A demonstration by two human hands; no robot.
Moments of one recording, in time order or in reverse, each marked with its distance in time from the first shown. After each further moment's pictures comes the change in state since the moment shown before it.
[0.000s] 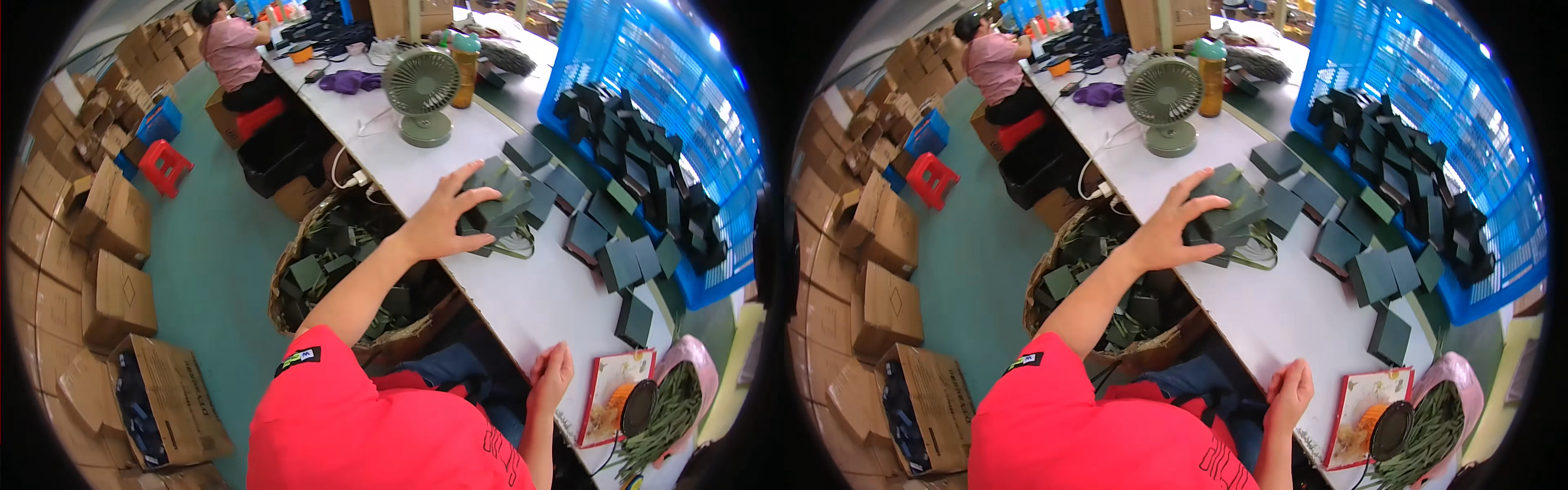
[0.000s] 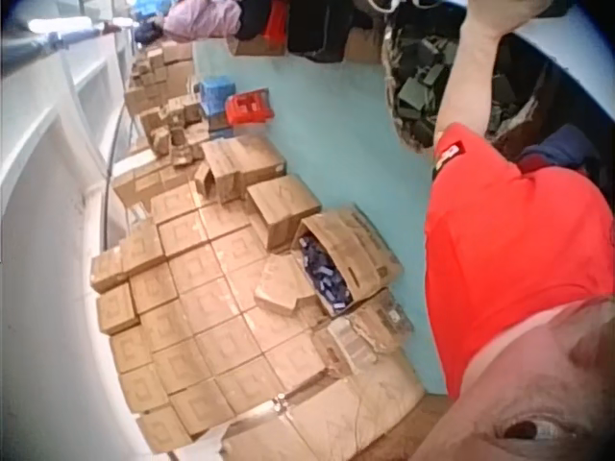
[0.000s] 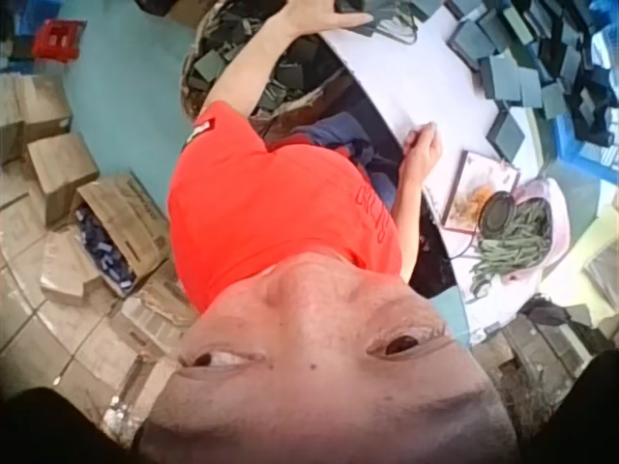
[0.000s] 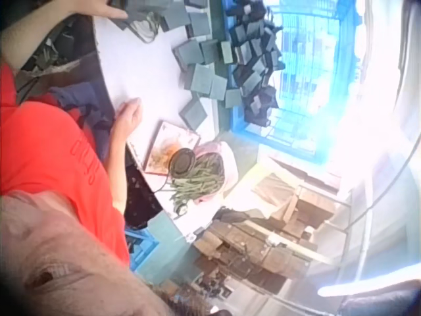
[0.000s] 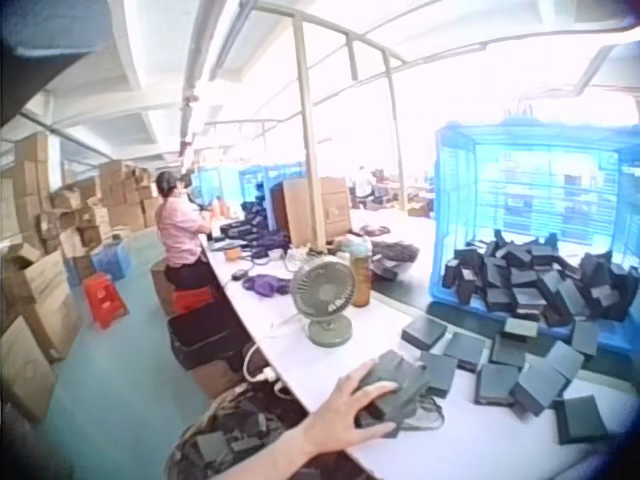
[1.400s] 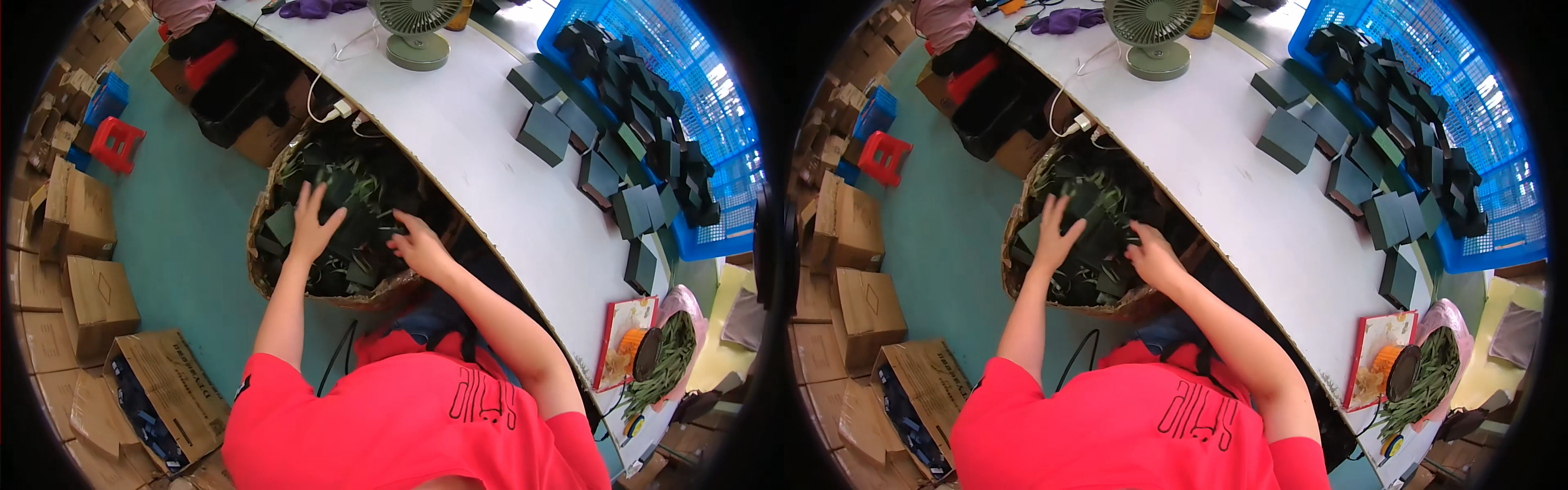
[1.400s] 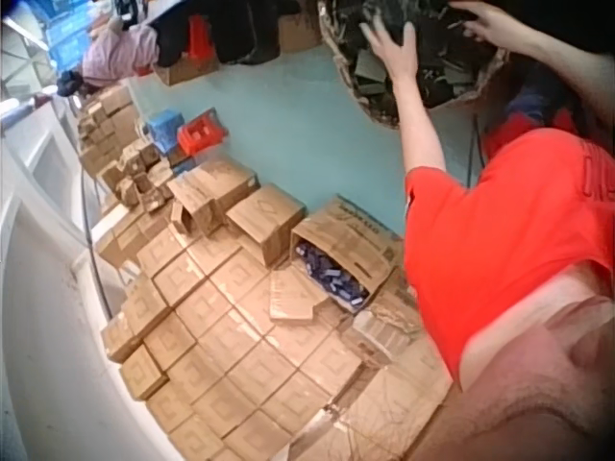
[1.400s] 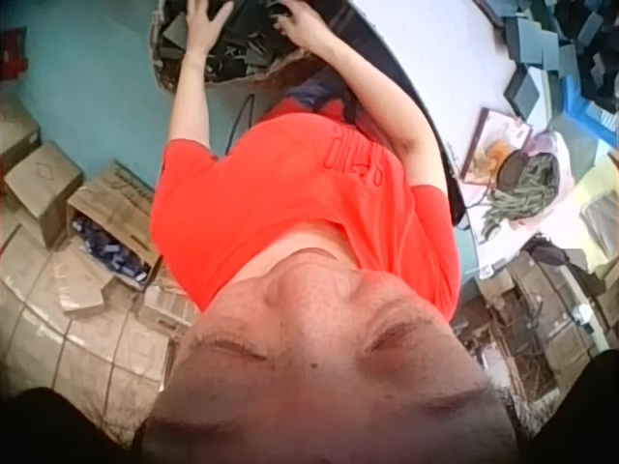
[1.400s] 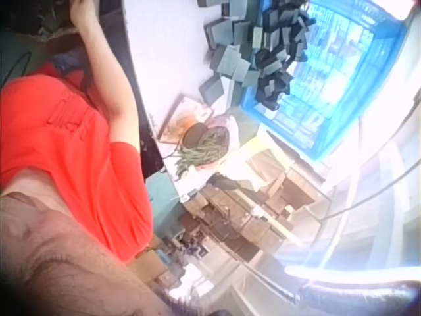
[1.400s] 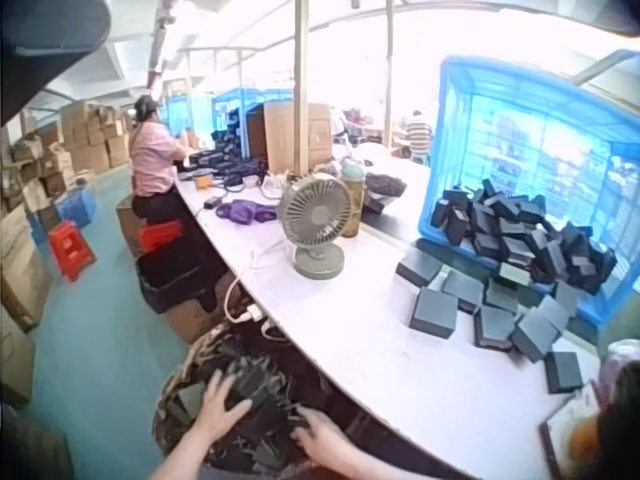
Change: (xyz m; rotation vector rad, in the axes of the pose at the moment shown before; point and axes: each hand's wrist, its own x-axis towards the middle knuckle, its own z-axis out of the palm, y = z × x) left_hand -0.268 -0.111 -0.048 0.144 0.065 -0.923; right_hand 0.047 0.150 0.227 -0.415 -0.741 -0.188
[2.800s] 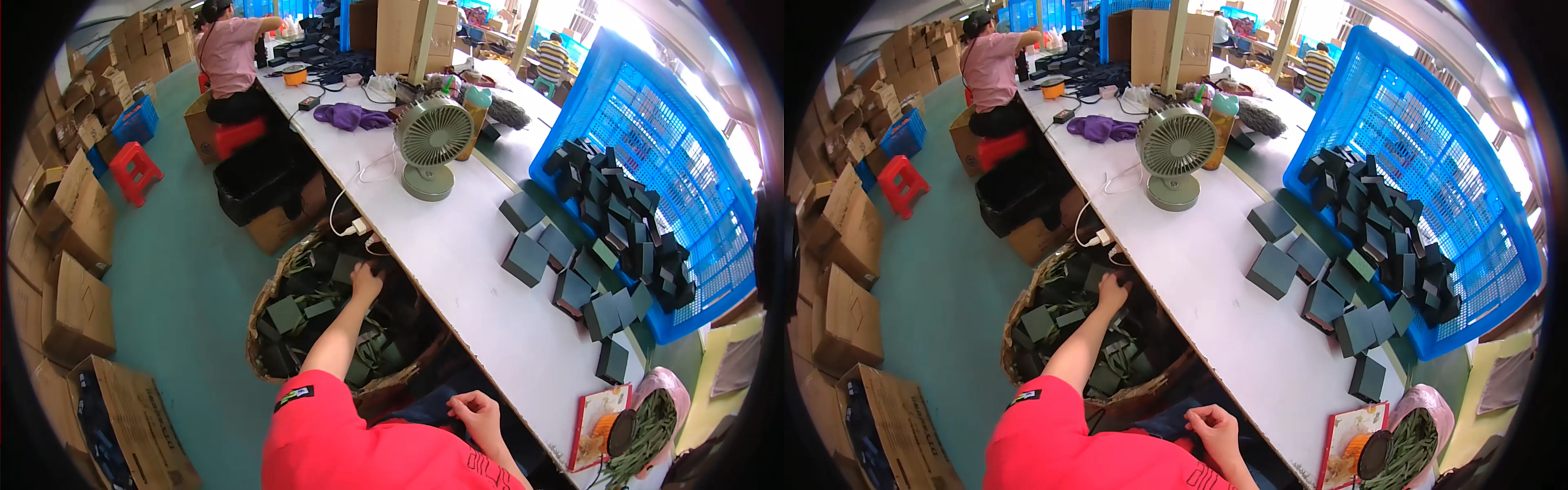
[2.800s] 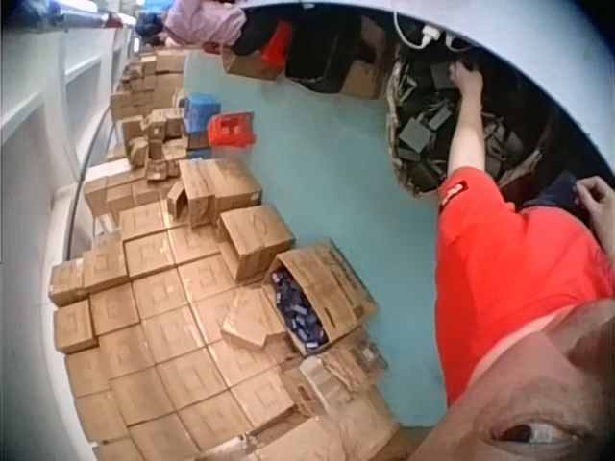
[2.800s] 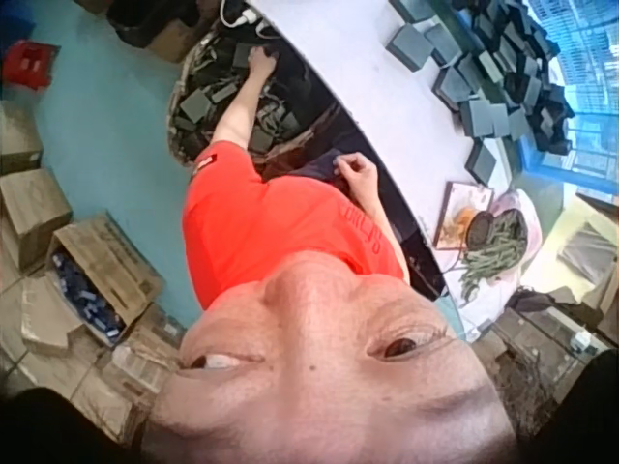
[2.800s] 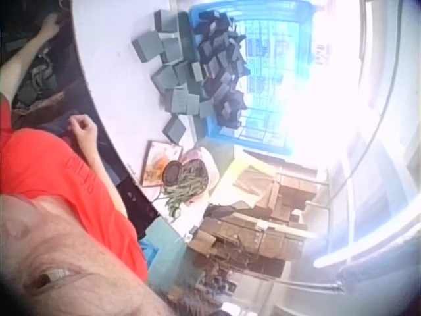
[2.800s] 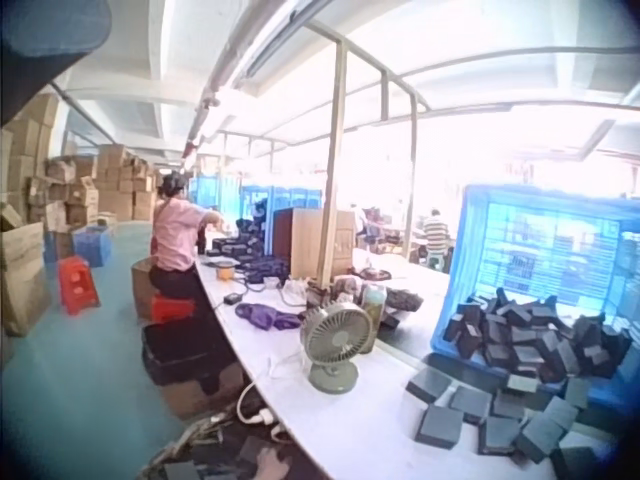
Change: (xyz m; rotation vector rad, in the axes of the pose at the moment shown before) left_hand 0.143 -0.018 0.155 -0.063 0.143 -0.164; right_hand -0.154 -0.072 -0.094 0.198 0.233 0.408
